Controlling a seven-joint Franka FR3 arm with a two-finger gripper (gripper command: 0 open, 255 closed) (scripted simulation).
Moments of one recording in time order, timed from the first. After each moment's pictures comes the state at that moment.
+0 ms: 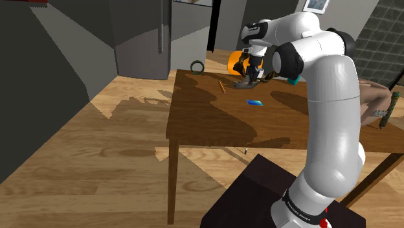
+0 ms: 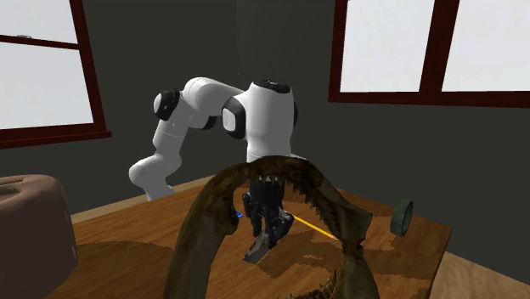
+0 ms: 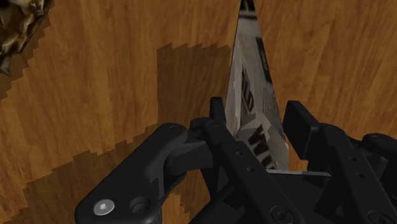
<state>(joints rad) -0.15 0.50 -0.76 -1.37 0.35 1.65 -1.74</state>
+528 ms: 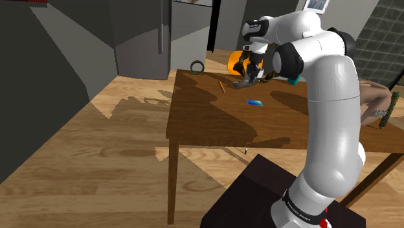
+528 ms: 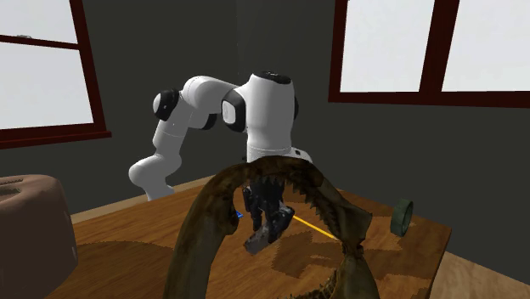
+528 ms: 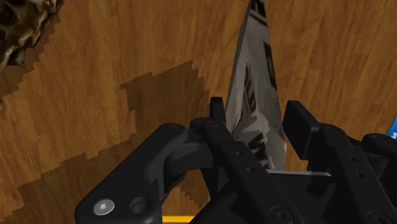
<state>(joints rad) -0.16 0.50 -0.76 -1.33 0.35 1.61 -1.74</state>
